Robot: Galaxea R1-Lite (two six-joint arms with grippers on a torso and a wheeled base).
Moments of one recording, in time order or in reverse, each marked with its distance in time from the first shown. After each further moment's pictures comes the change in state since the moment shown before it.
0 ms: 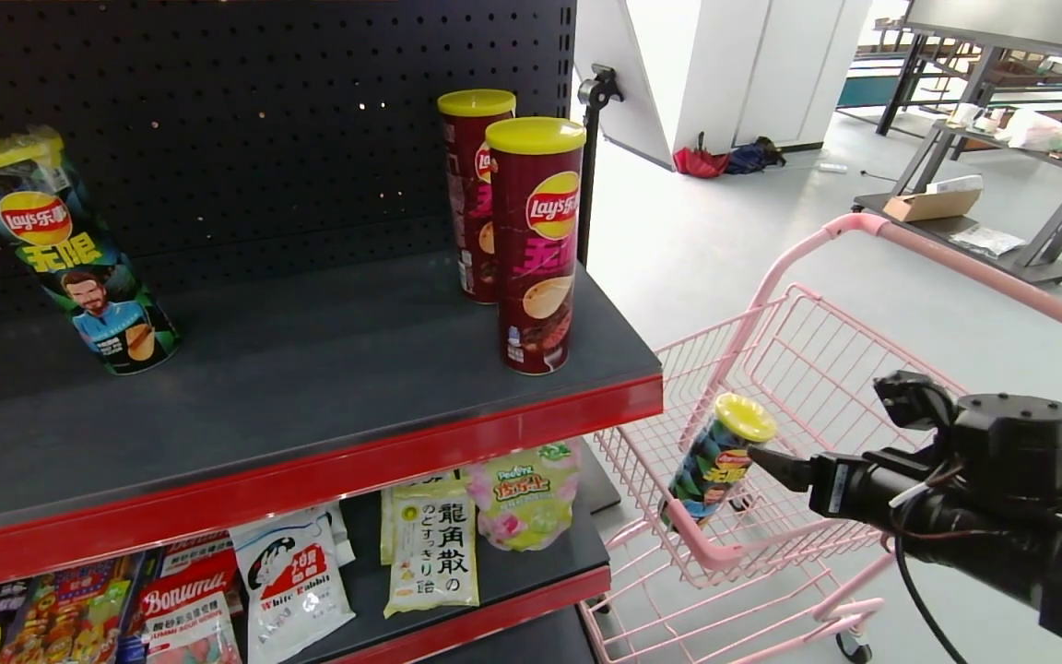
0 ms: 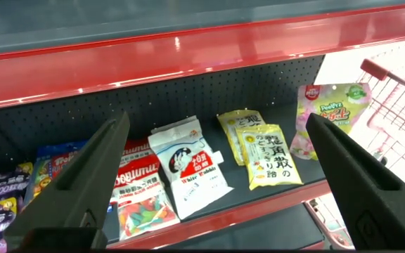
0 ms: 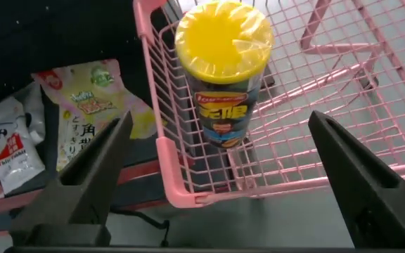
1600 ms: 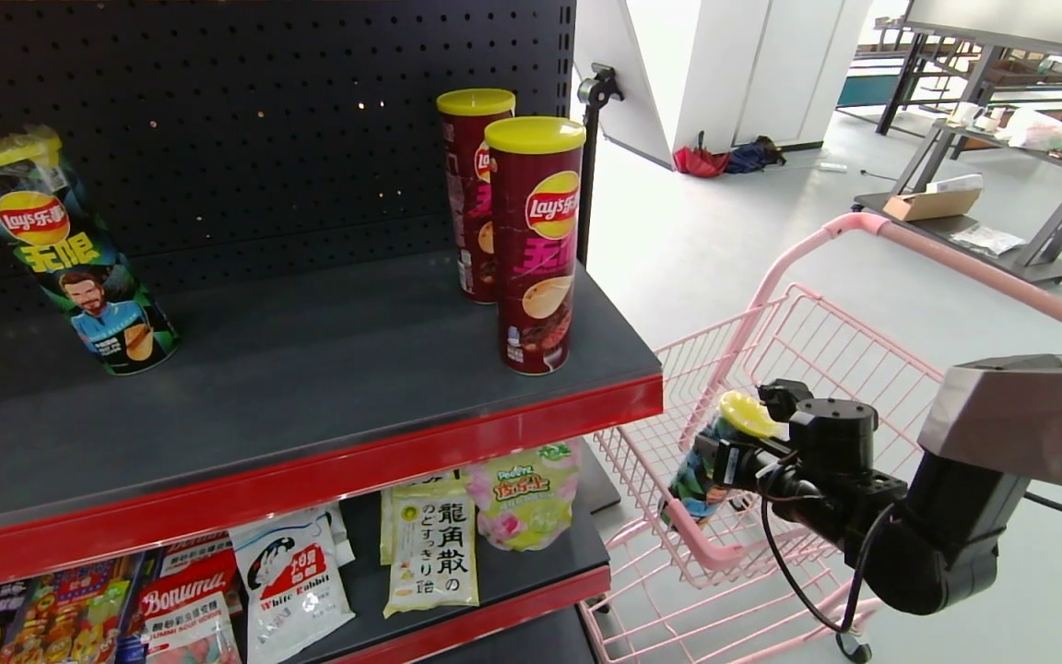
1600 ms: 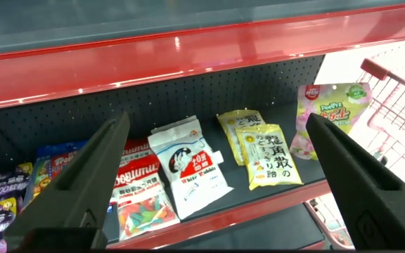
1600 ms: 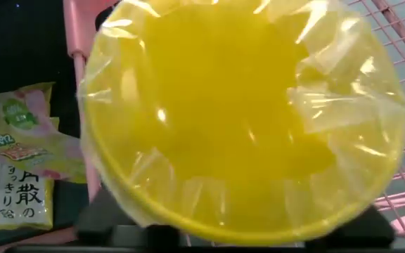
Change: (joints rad) left arm 0.000 0.000 0.000 0.000 0.000 0.001; right arm 0.032 0.495 -0.278 -0.238 -0.107 -0.005
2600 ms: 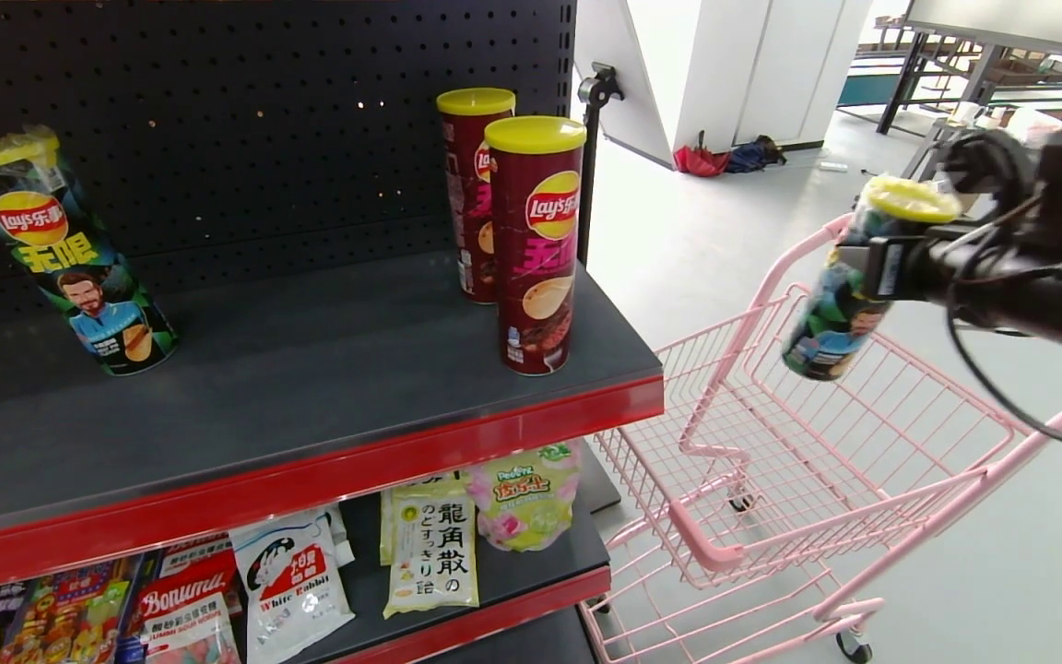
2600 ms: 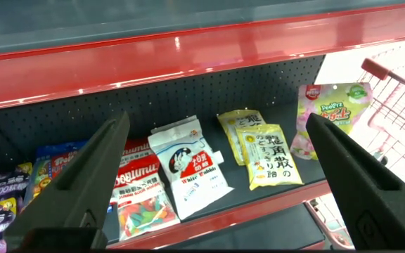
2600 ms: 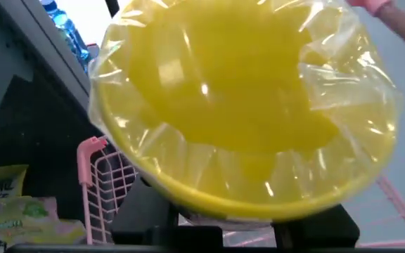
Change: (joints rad) left arm 0.000 0.000 0.000 0.000 -0.001 0.000; right arm -0.141 -0.674 -0.478 0.953 -0.058 -0.292
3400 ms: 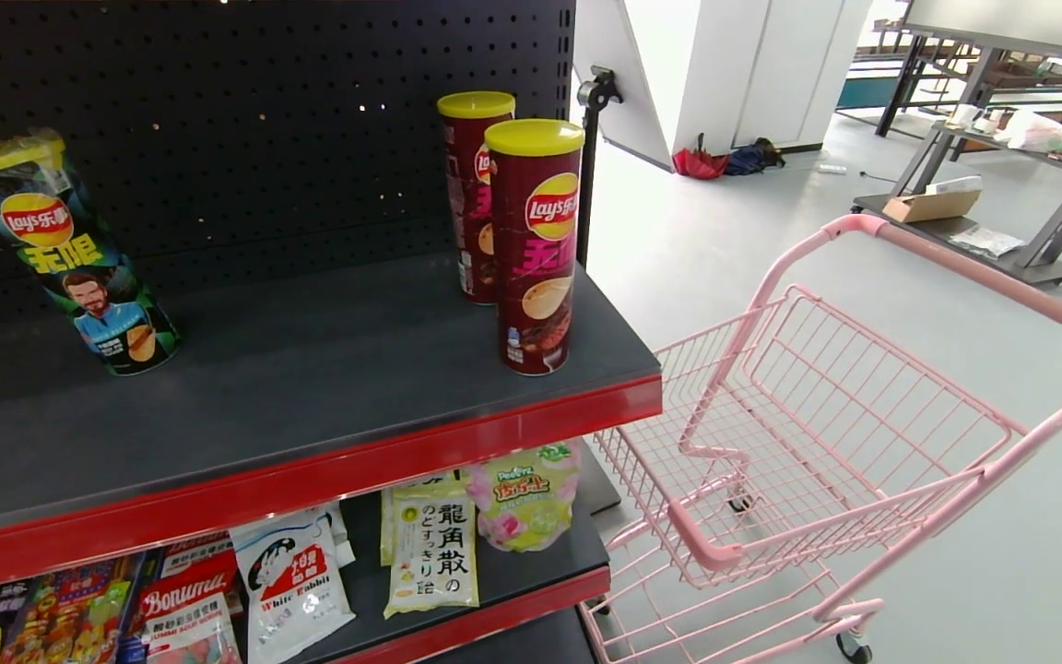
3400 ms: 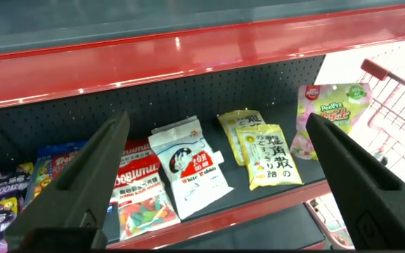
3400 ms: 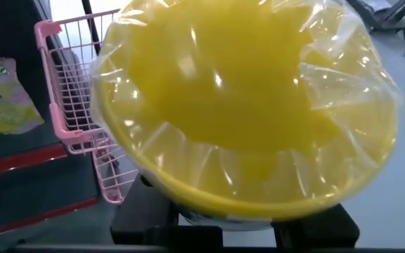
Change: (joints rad) left arm 0.000 0.000 0.000 0.001 0.000 0.000; right arm -0.077 -1.026 0.478 0.548 -0.073 -0.150
